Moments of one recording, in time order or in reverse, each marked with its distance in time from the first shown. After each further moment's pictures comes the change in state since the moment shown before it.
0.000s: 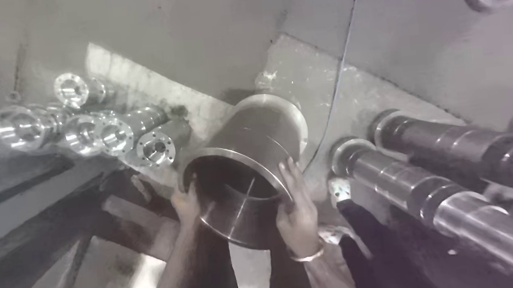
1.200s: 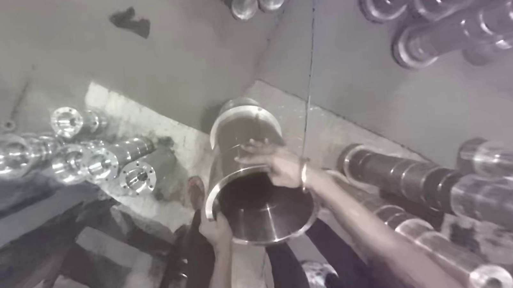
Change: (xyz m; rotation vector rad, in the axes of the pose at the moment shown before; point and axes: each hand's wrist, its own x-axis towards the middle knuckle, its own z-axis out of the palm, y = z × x) left_hand -0.119 0.074 0.119 -0.093 0.202 0.042; right_hand 0.217 0.036 -0.107 -0.168 -0.962 -0.461
